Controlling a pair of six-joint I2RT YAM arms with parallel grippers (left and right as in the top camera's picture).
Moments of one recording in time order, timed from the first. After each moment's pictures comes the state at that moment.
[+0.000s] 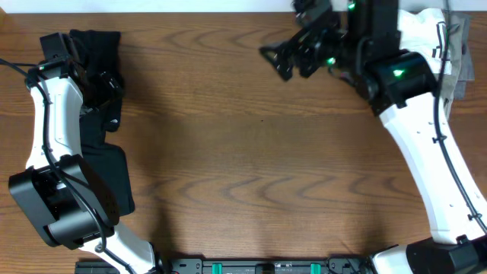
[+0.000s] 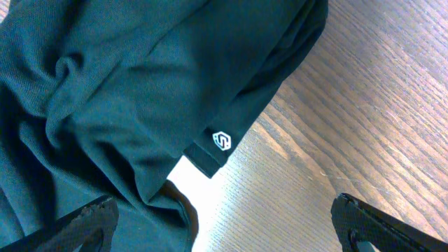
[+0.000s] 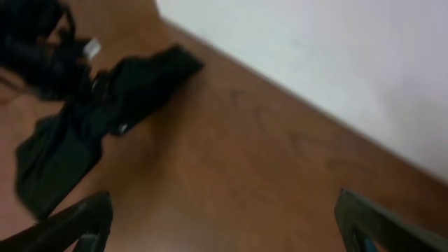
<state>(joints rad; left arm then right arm) 0.33 1.86 1.55 -0.93 -0.06 -0.31 0.35 1.62 1.74 -0.68 -0.47 -0.10</state>
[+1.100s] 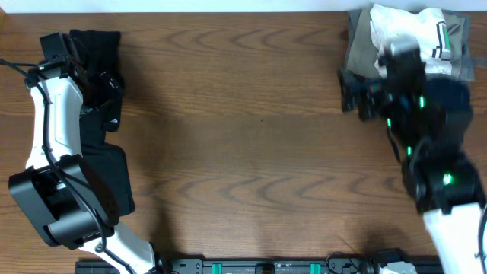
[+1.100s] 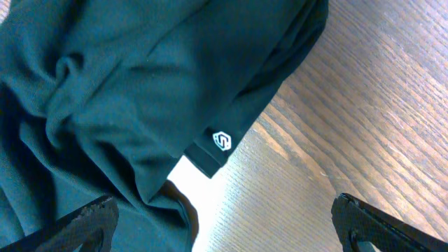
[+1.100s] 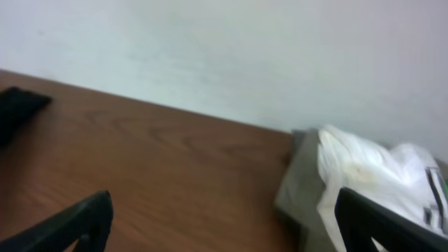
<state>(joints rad) 0.33 1.86 1.55 -0.93 -0.06 -0.31 0.14 0.99 0.98 -0.29 -0.12 -0.04</state>
